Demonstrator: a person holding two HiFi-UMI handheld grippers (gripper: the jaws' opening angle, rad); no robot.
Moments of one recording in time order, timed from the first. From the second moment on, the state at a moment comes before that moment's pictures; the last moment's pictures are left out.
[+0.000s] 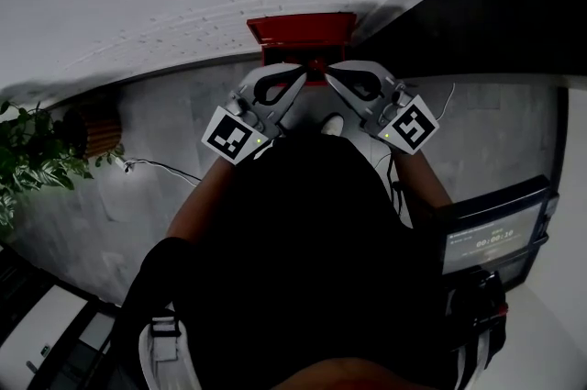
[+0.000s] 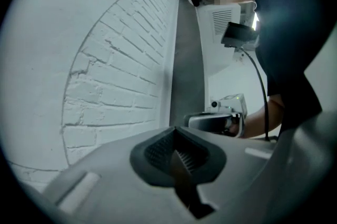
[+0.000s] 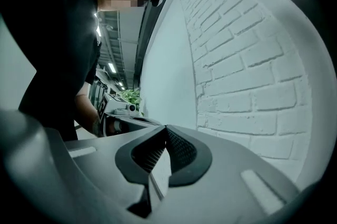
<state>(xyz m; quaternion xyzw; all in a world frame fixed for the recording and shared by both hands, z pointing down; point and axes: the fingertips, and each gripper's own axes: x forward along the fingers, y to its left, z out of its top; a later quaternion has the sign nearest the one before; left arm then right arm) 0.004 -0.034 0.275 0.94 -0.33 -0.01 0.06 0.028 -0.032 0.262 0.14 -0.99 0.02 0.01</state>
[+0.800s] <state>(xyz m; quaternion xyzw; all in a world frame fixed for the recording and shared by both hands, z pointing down) 0.003 -0.030 0.277 0.94 -0.33 0.00 0.04 0.018 -0.030 0.265 0.13 -0.99 0.02 -0.01</state>
